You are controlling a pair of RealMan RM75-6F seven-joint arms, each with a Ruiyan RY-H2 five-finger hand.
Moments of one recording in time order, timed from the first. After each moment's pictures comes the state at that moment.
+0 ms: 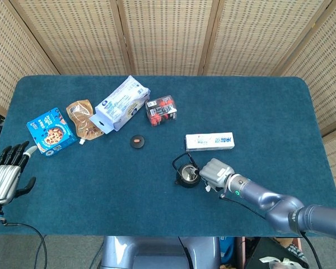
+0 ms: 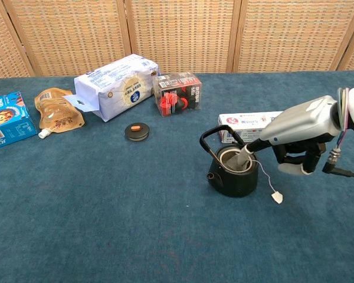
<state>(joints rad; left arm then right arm) -0.22 -1.04 -0.05 -1.73 1.39 1.32 0.17 1.05 -1.20 -0.04 -1.62 -1.18 0.44 -0.28</state>
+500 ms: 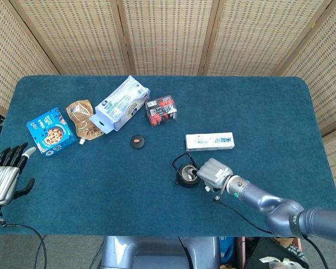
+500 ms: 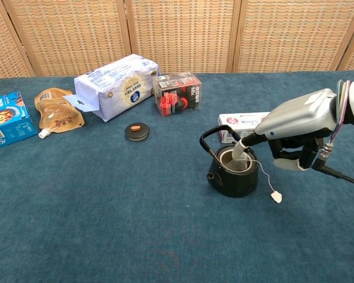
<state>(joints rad) -0.21 -1.04 -0.05 -1.72 1.39 1.32 0.15 1.07 -1.16 -0.05 -1.71 -1.12 0.51 -0.34</state>
